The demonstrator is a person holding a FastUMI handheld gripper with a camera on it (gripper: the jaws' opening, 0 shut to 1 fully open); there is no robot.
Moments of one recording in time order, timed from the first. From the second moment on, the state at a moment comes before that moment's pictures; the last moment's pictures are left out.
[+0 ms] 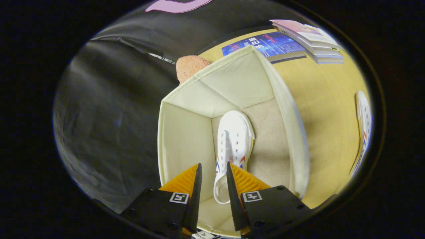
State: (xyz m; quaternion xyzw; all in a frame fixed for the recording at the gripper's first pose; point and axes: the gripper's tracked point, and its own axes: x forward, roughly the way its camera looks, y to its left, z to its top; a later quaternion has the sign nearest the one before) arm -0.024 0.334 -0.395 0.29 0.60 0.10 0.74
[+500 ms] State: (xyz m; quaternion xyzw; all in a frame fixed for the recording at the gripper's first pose) arm 0.001 0.255 -0.298 0.38 0.51 0.14 0.76
